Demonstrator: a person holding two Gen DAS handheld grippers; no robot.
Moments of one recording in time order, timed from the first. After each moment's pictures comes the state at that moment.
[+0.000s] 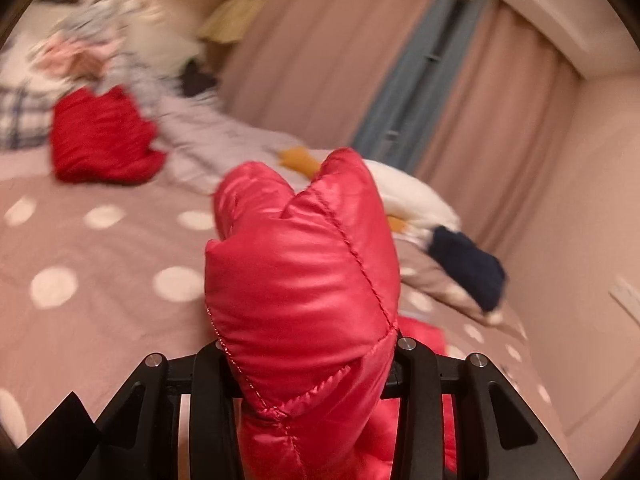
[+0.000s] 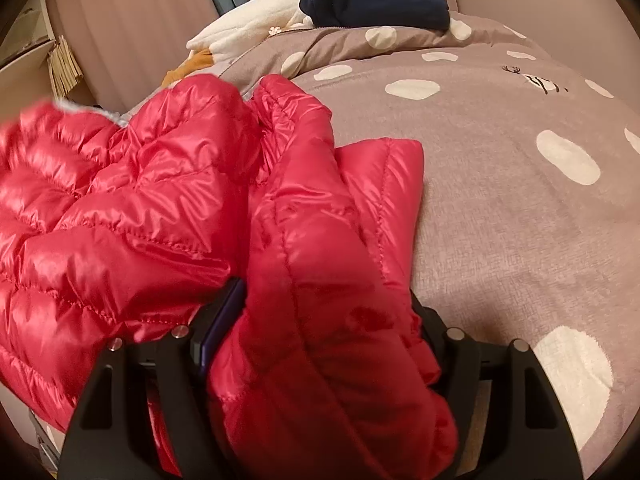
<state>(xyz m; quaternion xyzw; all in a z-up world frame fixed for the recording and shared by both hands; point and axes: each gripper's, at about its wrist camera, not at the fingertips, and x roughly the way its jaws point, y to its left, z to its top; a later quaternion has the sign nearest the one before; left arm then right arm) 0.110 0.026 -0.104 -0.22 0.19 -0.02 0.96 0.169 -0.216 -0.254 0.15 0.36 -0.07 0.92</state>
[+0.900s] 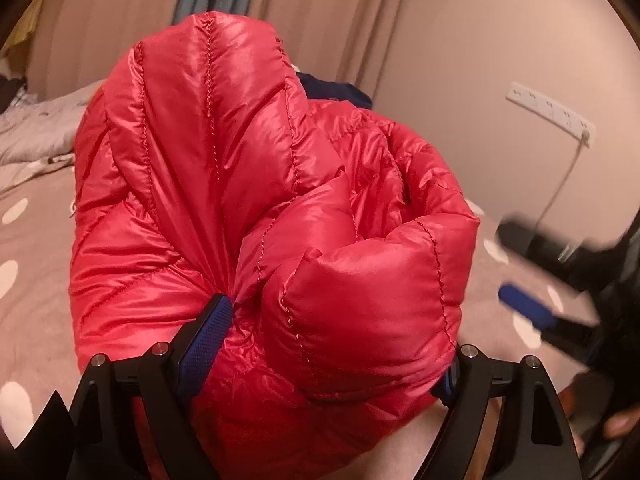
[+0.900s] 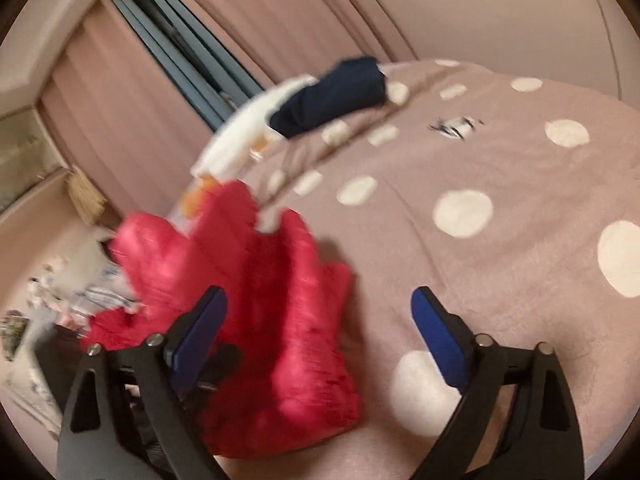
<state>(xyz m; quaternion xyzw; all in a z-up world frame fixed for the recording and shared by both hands) 0.140 -0.121 -0.161 -0.03 0.33 -0.28 0.90 0.052 -0.286 -0.172 0.30 0.19 -0.05 0.93</state>
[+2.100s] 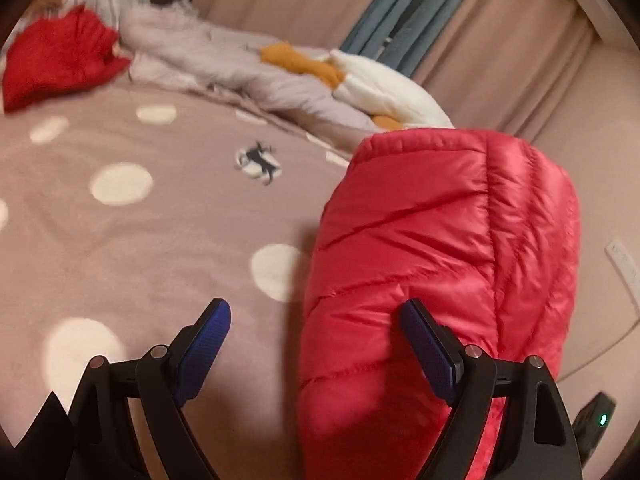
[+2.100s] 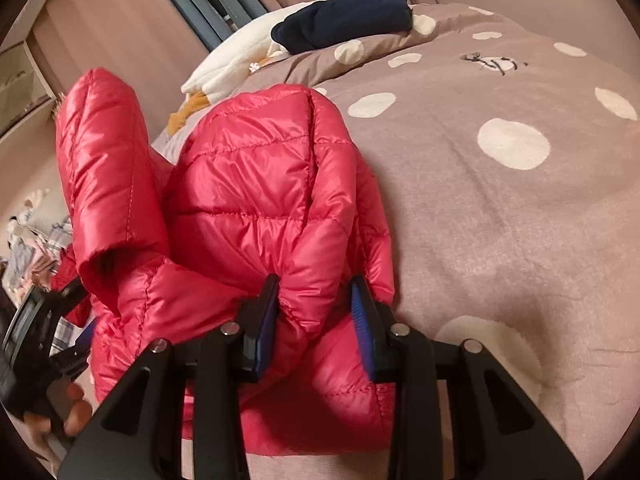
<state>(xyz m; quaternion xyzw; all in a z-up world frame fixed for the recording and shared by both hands) 0.168 0.045 -0.182 -0.25 0.35 -0.08 0.90 0.106 -0.259 -0.223 0.24 0.33 -0.05 0.91</state>
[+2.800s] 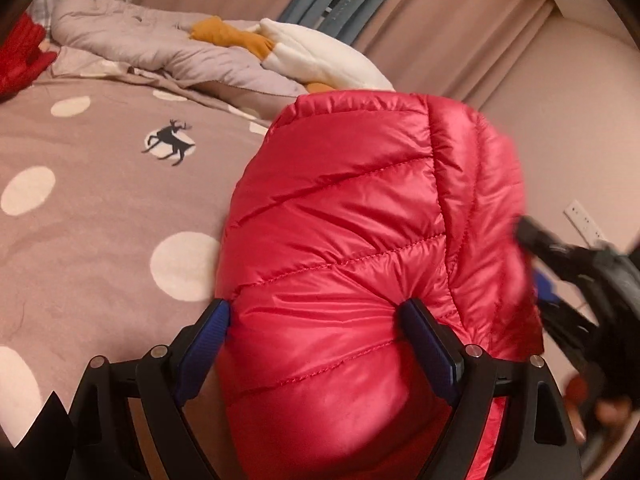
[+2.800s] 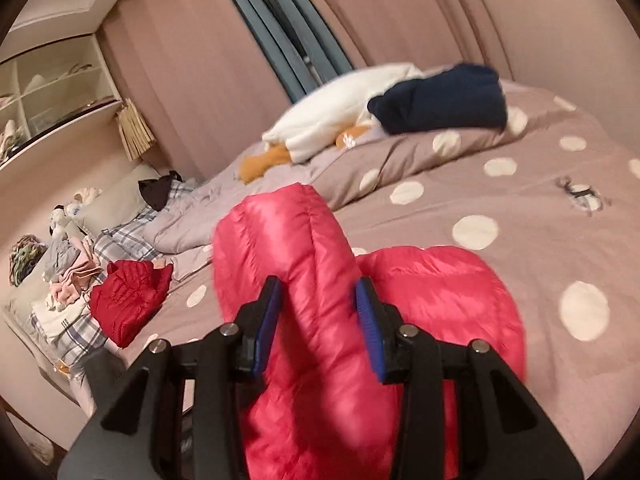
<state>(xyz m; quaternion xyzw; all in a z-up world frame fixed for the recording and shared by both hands) 0.195 -0.006 -0.187 -0.23 0.36 -0.18 0.89 0.164 -0.242 -0.115 0.20 0.24 0.04 0.95</state>
